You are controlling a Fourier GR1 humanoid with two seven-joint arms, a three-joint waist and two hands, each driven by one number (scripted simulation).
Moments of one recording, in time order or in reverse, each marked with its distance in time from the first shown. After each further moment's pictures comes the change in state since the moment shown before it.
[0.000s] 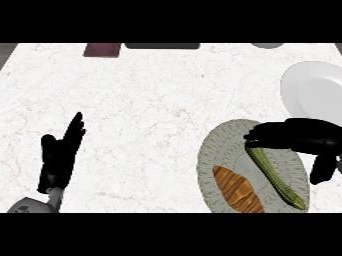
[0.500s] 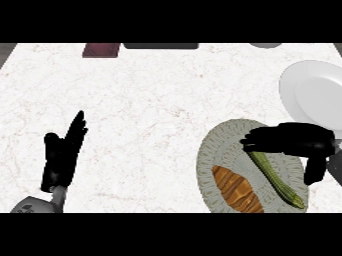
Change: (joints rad) left arm -0.001 -0.041 0.028 -0.006 -0.052 -0.010 0.028; right arm -0.004 0.063 0.022 0.100 0.101 -0.049 -0.054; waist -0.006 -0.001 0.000
